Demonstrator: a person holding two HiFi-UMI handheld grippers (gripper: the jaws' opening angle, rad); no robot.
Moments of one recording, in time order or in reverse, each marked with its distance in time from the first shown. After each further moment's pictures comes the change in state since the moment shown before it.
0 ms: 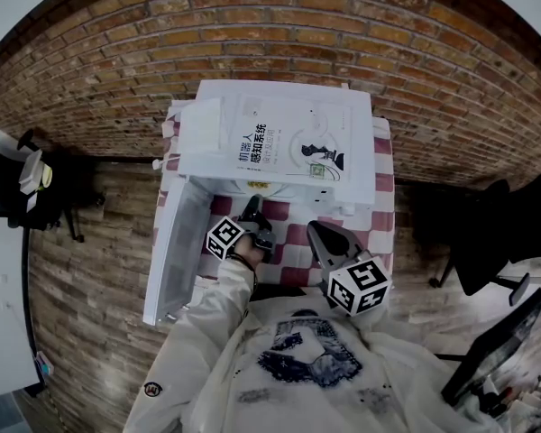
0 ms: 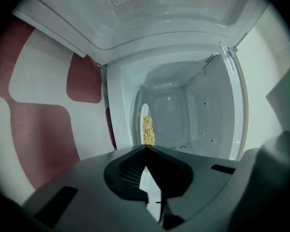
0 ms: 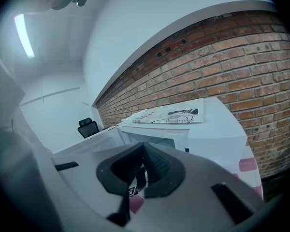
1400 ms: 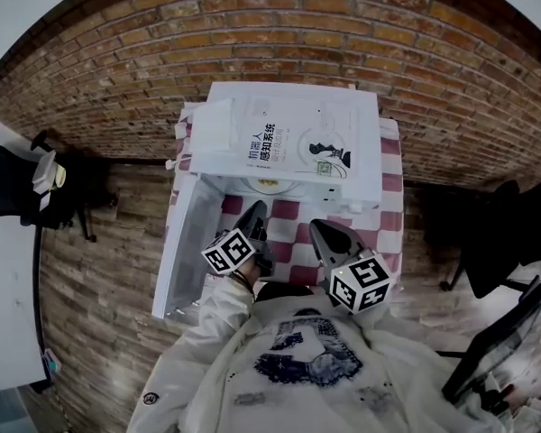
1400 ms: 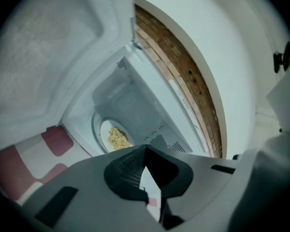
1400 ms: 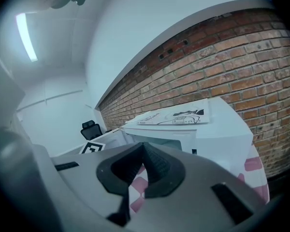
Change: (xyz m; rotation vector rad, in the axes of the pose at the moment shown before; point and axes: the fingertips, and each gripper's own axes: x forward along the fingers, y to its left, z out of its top) left arm -0.053 -0.084 -0.005 0.602 0.100 -0.055; right arm 0.002 0.013 0.000 0.006 -0.027 0.034
